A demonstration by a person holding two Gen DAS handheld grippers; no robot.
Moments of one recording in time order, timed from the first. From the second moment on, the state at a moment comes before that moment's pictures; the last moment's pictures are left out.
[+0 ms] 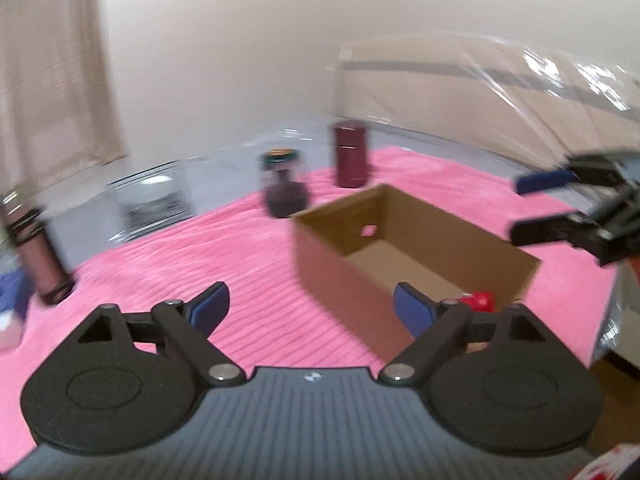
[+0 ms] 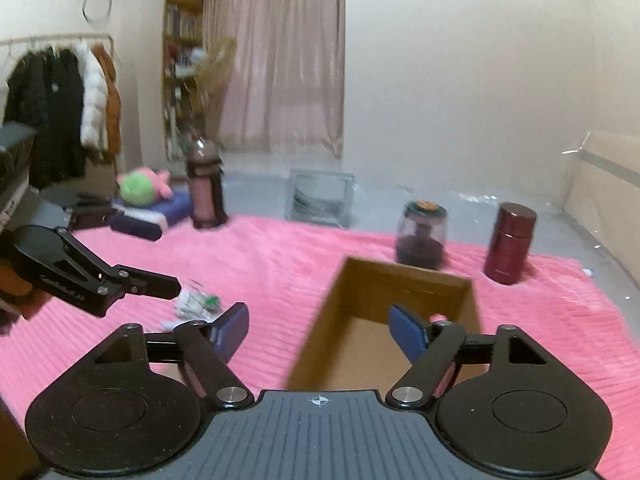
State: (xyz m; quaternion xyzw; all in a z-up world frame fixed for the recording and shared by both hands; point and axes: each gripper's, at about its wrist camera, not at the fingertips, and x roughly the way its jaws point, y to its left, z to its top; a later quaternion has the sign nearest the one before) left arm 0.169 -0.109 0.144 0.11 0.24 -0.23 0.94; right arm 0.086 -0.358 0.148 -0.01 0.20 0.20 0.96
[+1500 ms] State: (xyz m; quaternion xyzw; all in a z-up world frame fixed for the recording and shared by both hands) left arm 0.170 0.110 -0.025 -0.02 0.33 -0.05 0.94; right arm 0.164 -0.095 -0.060 0.00 0.32 0.07 0.94
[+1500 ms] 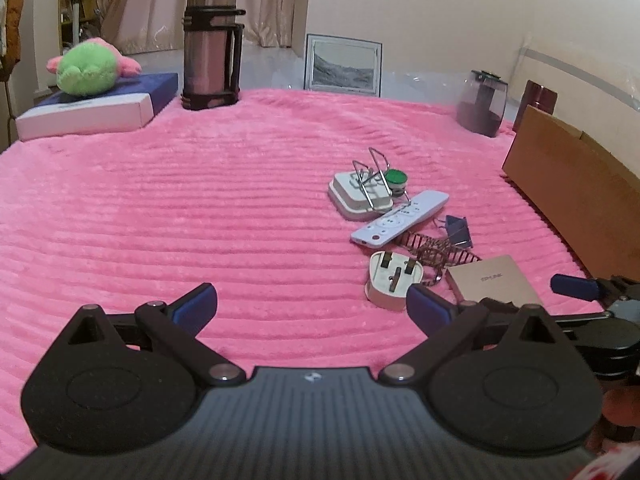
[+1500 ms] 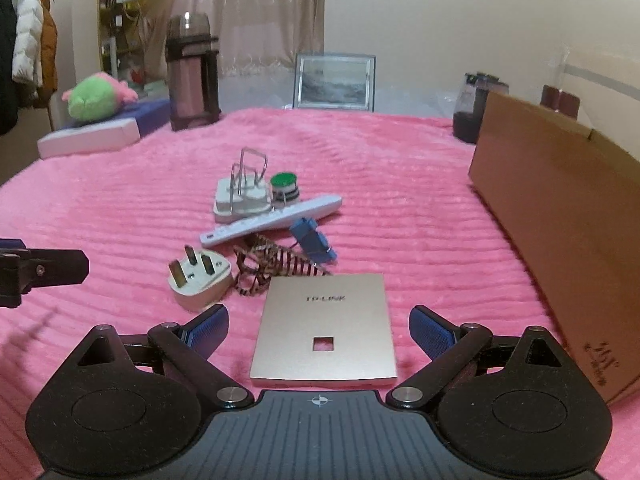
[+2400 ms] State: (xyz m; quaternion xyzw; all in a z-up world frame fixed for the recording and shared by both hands) left arm 0.193 0.091 -0.047 -0.01 0.34 -0.10 0.94; right arm 0.185 -0.098 -0.083 0.00 0.35 0.05 0.94
